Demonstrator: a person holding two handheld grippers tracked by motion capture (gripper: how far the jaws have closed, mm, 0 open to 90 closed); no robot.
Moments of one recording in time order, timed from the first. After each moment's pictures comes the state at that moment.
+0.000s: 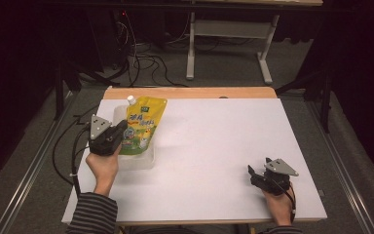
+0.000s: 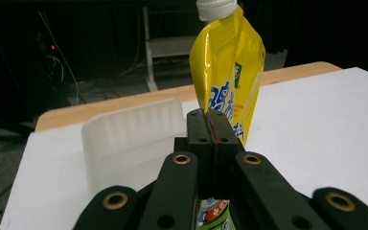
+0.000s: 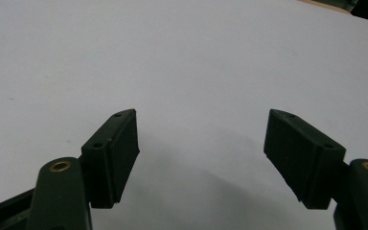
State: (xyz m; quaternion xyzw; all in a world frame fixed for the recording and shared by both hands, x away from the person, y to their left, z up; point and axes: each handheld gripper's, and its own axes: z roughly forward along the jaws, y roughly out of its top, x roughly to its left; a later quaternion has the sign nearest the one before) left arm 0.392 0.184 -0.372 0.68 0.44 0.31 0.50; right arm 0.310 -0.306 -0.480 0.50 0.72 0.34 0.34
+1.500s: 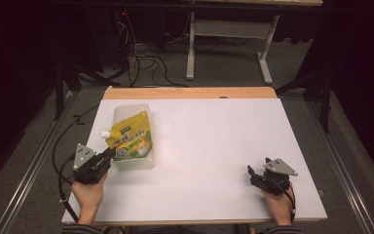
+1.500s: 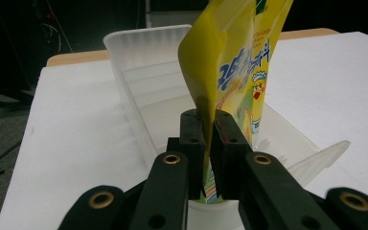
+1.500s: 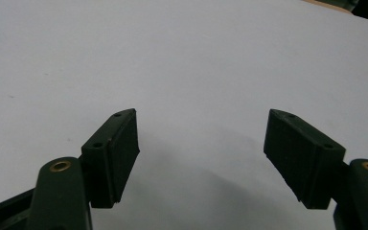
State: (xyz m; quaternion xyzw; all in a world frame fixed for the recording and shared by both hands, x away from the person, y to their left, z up) left arm 0.342 0.230 -0.420 0.70 0.46 0.28 0.47; right arm 0.311 -0.305 -0.480 0.50 0.72 0.33 0.34
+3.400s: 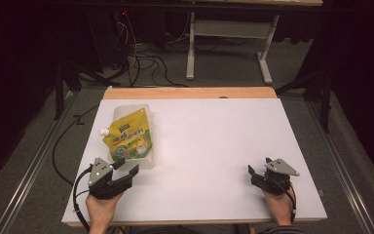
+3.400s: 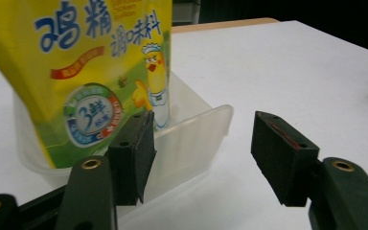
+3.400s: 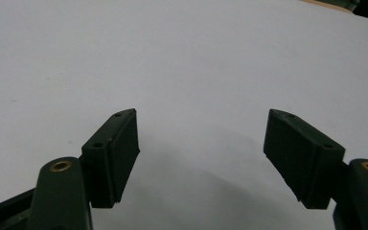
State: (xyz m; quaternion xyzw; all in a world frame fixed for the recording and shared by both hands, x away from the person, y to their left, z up) left arm 0.307 0.188 -0.427 0.72 0.42 0.22 0.50; right arm 0.310 -0.307 -0.479 0.50 0.72 0.35 0.34
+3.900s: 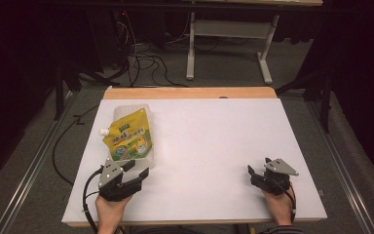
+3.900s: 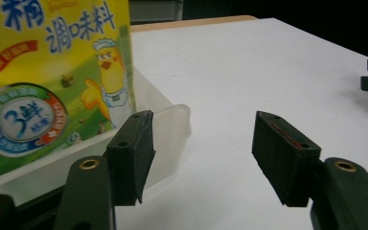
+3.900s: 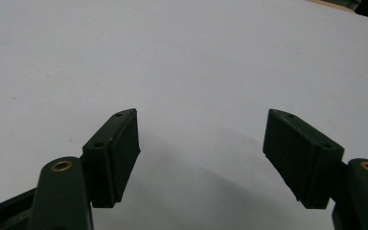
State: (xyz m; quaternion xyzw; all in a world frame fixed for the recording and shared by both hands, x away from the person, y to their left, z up) left arm 0.304 0.165 -0.433 0.73 0.41 0.20 0.51; right arm 0.310 -0.306 -0.480 0.50 0.72 0.34 0.33
